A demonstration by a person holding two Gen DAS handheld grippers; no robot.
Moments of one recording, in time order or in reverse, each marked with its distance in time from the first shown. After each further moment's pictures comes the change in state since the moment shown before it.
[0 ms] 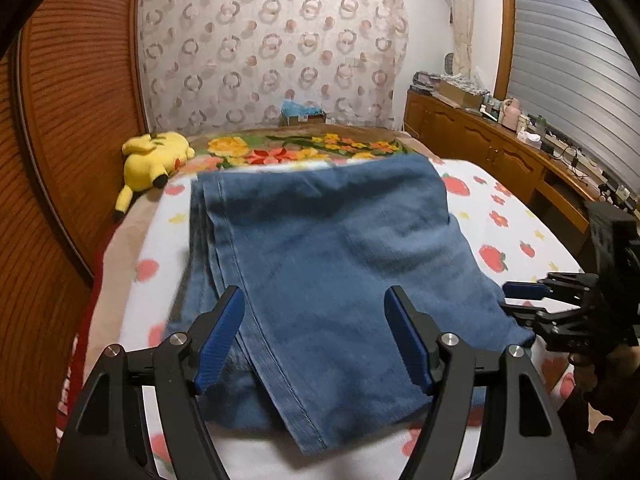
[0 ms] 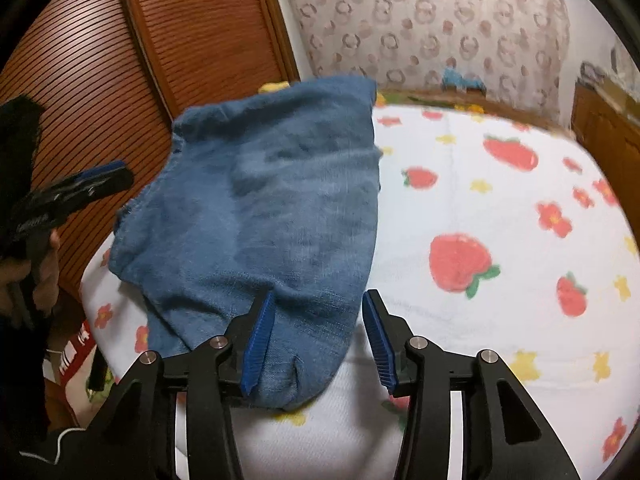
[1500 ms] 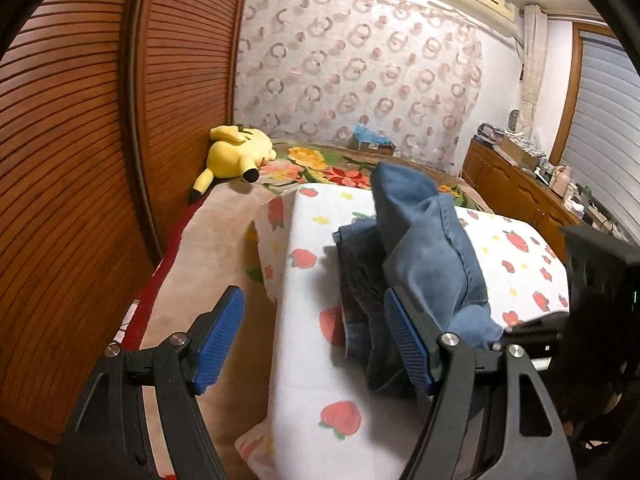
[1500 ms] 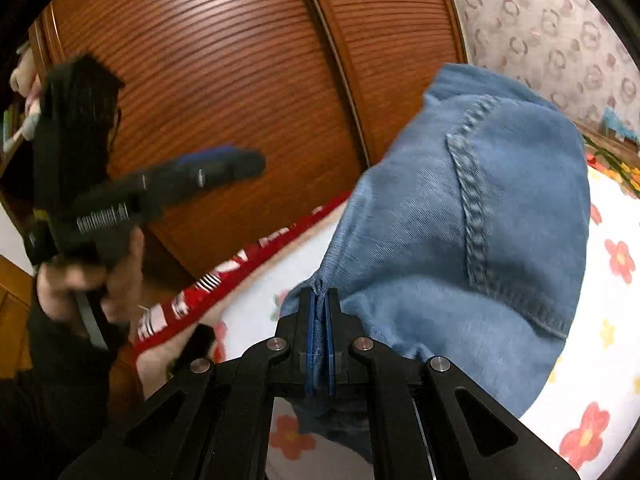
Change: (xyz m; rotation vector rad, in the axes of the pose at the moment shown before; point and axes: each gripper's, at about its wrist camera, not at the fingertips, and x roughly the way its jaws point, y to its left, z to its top) left arm -0.067 0.120 -0.021 -0.215 -0.098 0.128; right arm 0.106 0.181 0.059 -0.308 0.076 0.426
